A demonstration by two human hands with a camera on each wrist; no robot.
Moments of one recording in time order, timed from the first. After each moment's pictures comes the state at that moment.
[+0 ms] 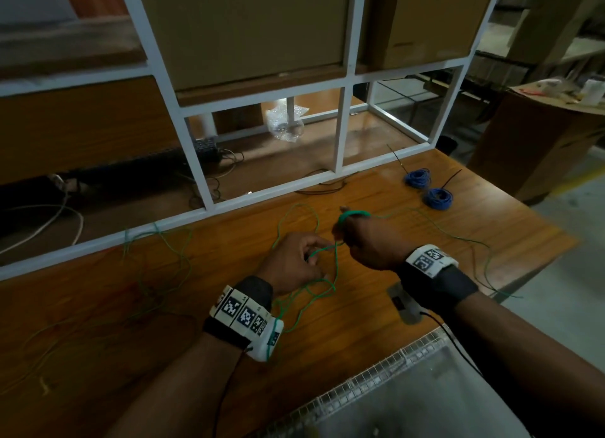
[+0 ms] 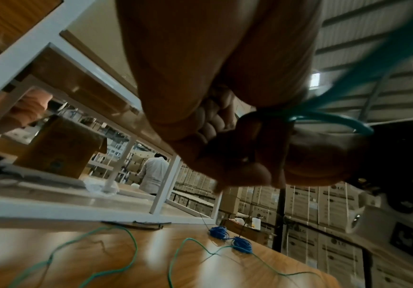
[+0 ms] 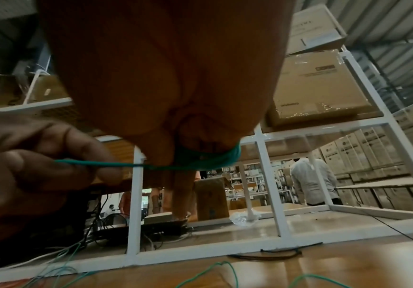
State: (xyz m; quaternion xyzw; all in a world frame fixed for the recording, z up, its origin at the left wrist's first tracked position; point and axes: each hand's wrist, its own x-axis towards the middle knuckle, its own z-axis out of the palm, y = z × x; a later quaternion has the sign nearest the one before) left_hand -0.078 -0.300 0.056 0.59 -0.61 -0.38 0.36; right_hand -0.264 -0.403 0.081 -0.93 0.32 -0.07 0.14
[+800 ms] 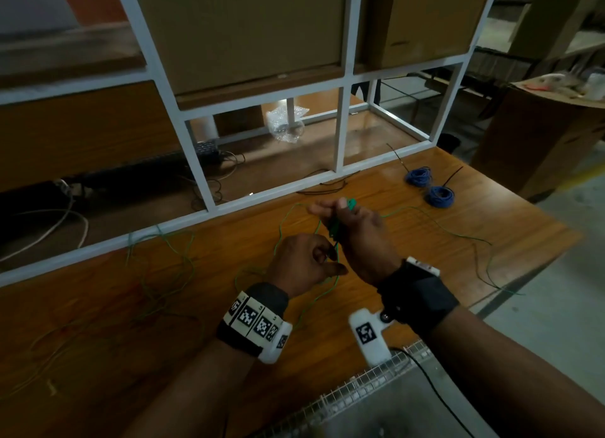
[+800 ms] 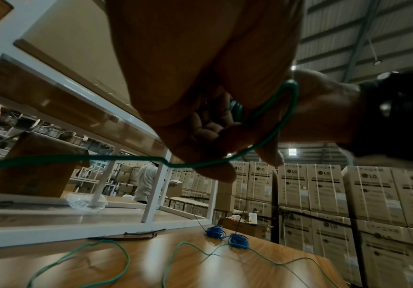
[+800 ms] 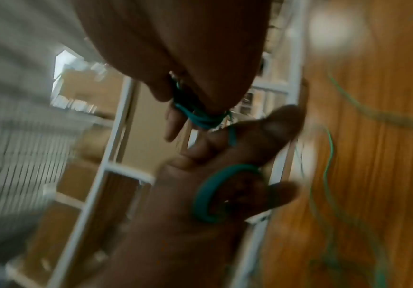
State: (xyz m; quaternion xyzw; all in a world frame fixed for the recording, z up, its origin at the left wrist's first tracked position) left_hand -0.102 -0.295 0.071 0.65 -0.64 -0.24 0.32; right_hand -0.233 -0.355 0.088 -0.52 0.26 -0.42 0.69
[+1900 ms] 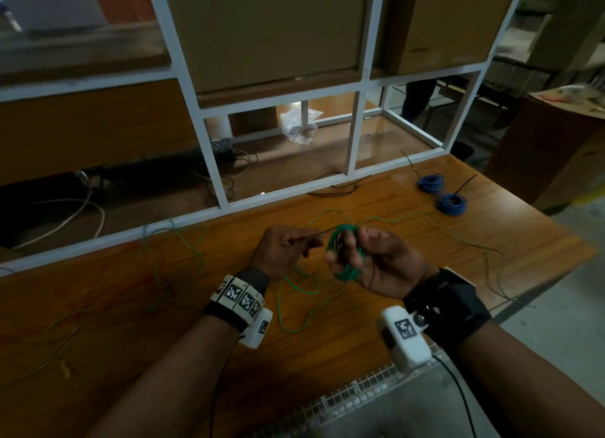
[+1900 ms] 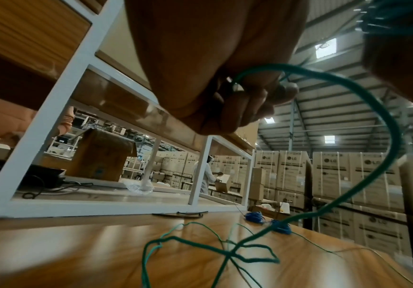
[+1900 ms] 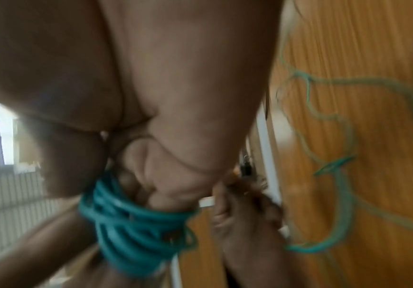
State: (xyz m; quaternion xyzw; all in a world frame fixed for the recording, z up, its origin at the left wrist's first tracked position) left_hand -0.049 -0.293 0.057 0.57 -0.58 -0.31 0.49; right_hand -0.261 -0.348 0.095 -0.36 -0.06 -0.14 0.92
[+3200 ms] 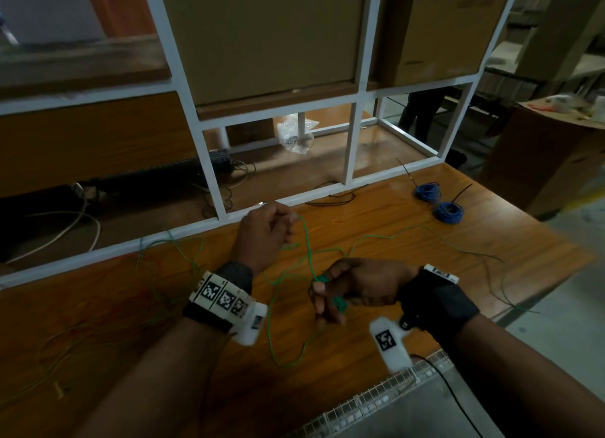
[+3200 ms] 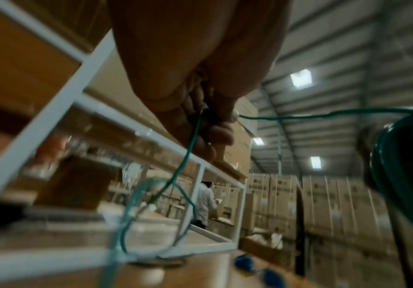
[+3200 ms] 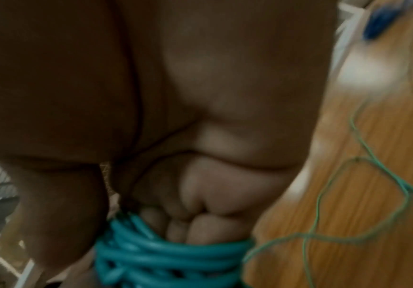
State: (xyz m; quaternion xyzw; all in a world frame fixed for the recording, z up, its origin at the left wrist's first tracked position) left_hand -0.023 -0.302 0.098 0.64 -0.55 -0.20 0.51; right_hand -0.239 -0.348 0.099 -0.67 0.14 0.08 0.73
